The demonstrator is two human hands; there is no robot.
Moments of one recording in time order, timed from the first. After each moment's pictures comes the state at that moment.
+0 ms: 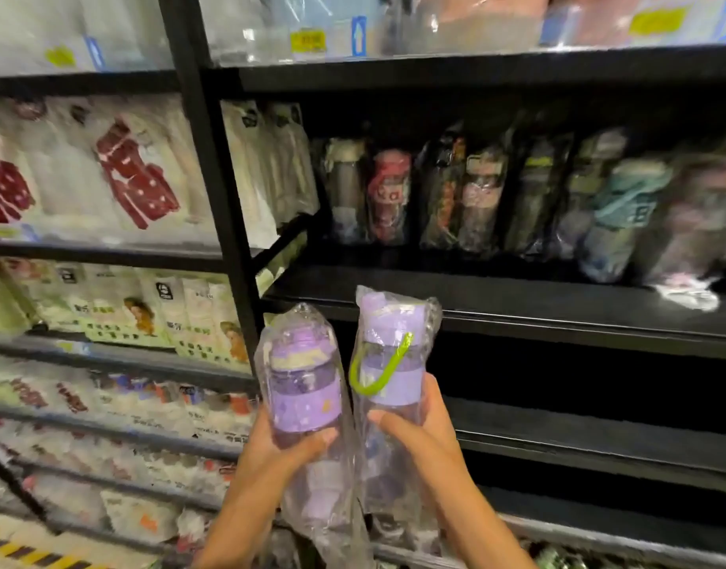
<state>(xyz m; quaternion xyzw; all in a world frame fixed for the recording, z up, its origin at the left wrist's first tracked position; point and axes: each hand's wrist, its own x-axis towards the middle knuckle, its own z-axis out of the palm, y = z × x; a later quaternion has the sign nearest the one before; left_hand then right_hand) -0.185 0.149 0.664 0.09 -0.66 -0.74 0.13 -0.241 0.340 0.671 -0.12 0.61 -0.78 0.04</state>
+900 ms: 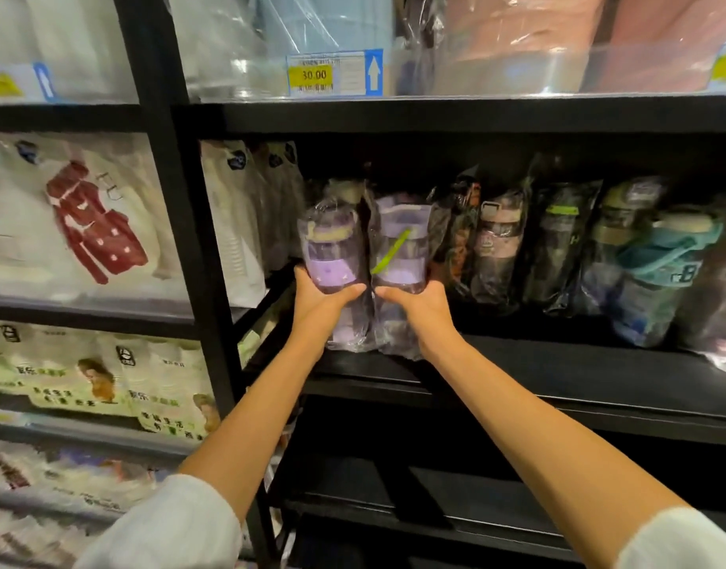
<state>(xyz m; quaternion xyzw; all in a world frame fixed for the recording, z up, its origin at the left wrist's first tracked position) -0.497 0.121 0.782 0.01 -0.69 -0.66 0.28 -0.514 0.288 0.791 -0.07 0.68 -0.72 -0.09</state>
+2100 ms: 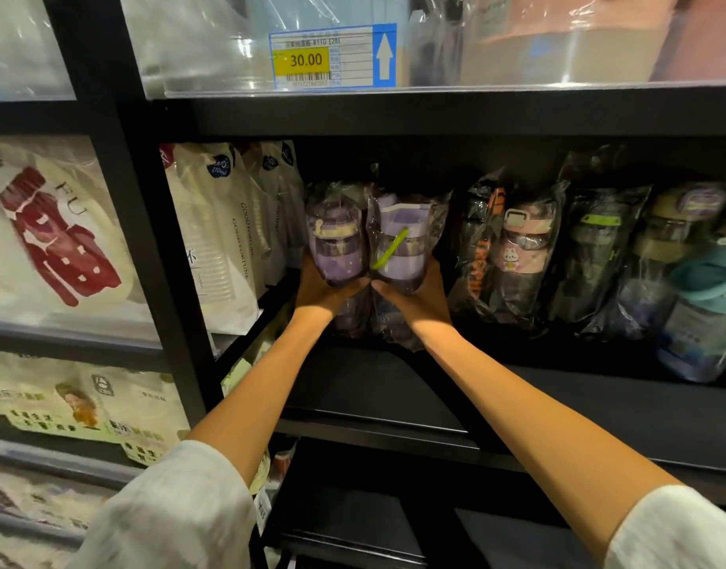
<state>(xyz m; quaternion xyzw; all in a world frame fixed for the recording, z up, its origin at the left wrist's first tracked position) -0.603 0.092 0.792 0.02 -0.77 -0.58 0.26 -0.607 0.266 0.789 -0.13 0.75 -0.62 -0.18</state>
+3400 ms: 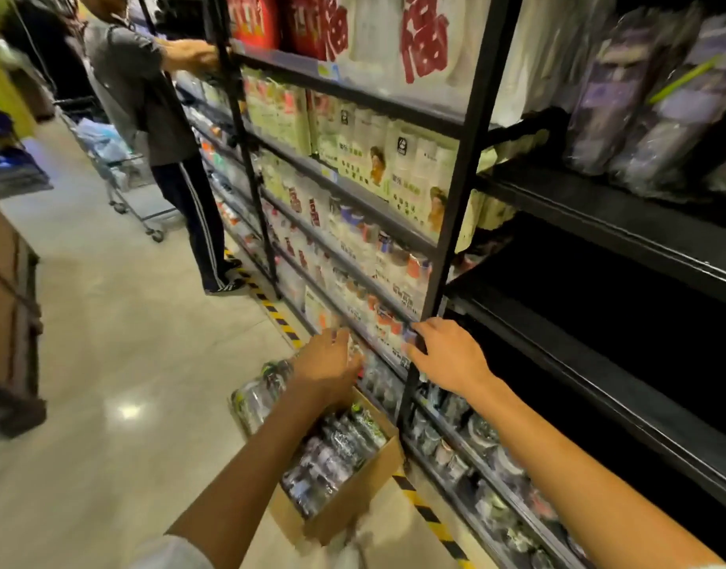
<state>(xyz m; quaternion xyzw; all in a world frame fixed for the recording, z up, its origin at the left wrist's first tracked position) -0.045 0.121 0.559 0.37 -0.91 -0.17 0.05 -0.226 0.257 0.594 -0.53 0.84 -0.06 0.04</state>
